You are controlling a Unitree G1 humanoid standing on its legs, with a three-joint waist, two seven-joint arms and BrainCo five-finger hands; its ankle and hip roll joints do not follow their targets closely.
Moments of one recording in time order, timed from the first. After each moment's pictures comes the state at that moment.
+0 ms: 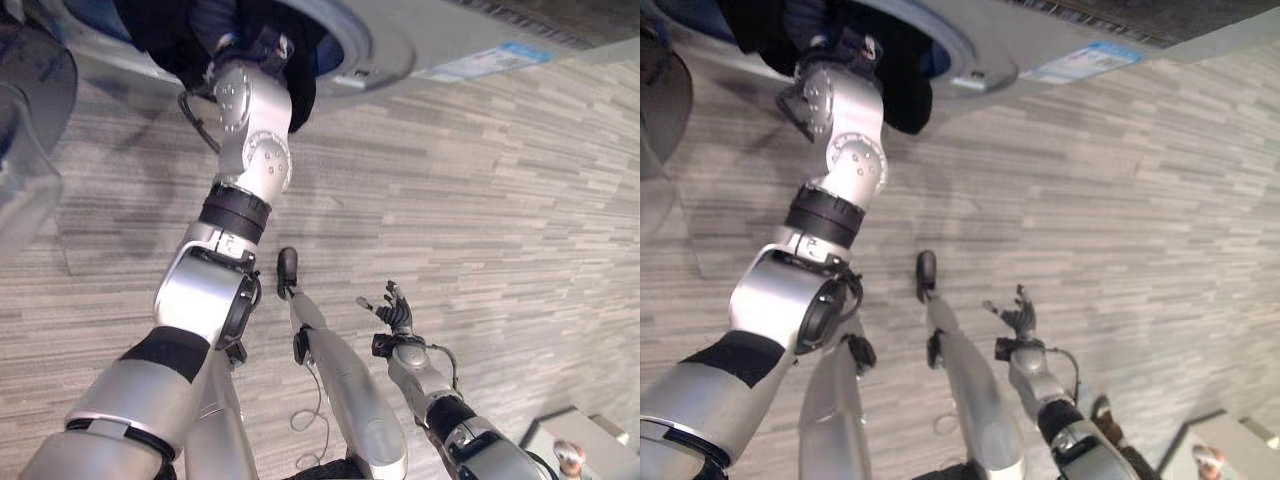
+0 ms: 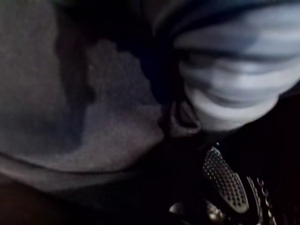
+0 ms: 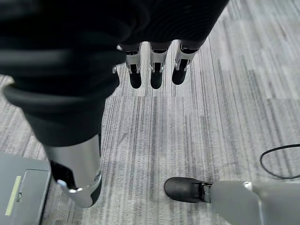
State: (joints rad) left arm -1.42 0.17 -0.13 0.77 -0.95 -0.45 0.53; right arm -0.36 -0.14 0.40 0.70 0.49 -0.19 -0.42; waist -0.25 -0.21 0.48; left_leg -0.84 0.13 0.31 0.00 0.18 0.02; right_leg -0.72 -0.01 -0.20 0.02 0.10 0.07
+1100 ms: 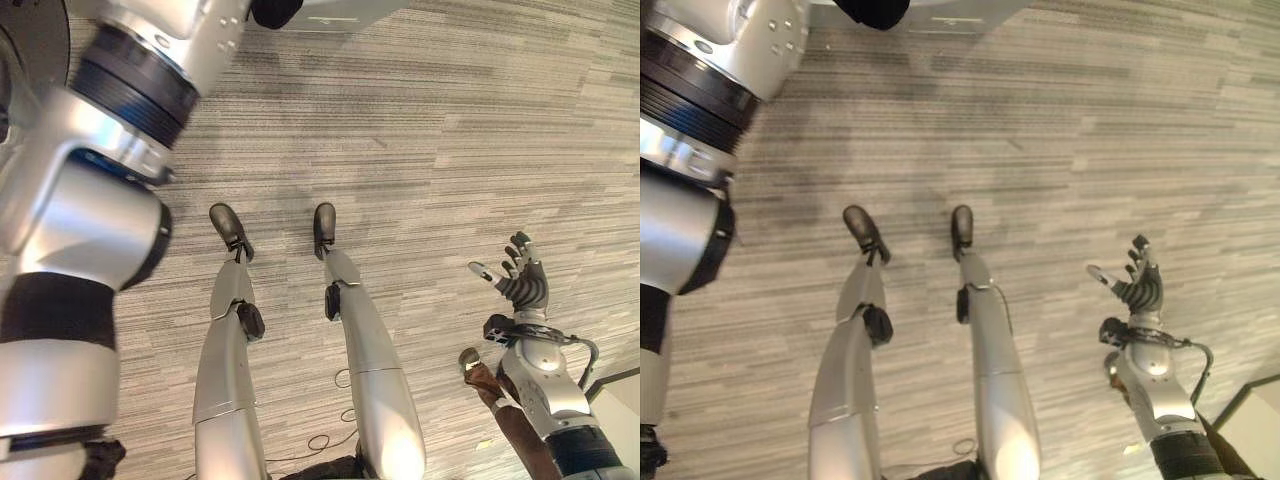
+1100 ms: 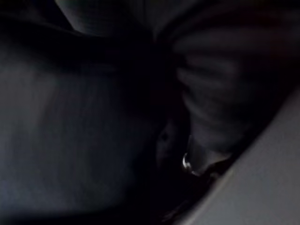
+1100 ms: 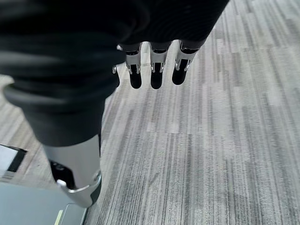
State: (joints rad) left arm -2.02 0.58 -1.05 0.91 -0.48 -0.10 0.56; right arm -0.05 -0.60 0.05 0.15 0.47 -0.18 -0.35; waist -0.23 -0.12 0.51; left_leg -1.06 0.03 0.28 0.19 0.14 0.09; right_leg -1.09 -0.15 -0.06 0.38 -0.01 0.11
